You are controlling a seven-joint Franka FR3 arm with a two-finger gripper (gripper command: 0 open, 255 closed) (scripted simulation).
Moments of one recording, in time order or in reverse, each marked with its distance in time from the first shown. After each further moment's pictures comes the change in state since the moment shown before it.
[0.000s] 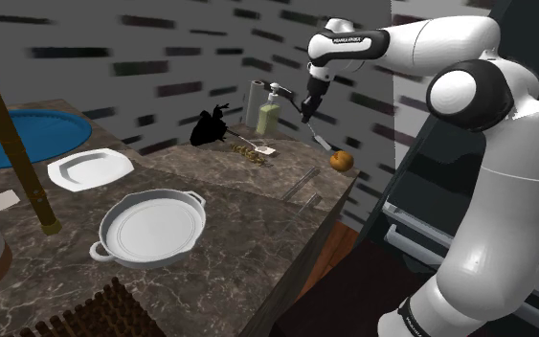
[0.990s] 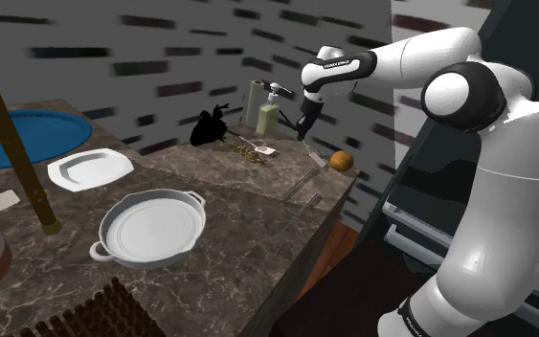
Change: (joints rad) arm 0.002 0.027 0.003 -0.156 0.007 0.183 -0.010
